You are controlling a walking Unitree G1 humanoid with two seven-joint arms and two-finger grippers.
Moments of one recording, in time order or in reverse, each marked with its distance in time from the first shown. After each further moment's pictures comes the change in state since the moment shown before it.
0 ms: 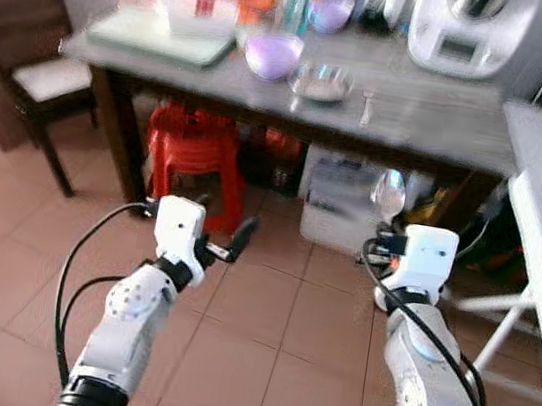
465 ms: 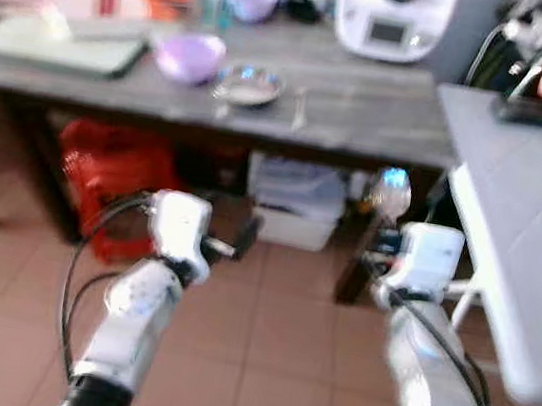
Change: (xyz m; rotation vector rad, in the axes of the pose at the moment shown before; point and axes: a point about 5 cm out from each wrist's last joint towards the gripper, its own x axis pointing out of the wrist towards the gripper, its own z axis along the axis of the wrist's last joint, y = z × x) left arm 0.003 -0.005 0.001 -0.002 0.002 -0.019; right arm 0.000 -0.004 -0.001 0.000 0.005 -0.014
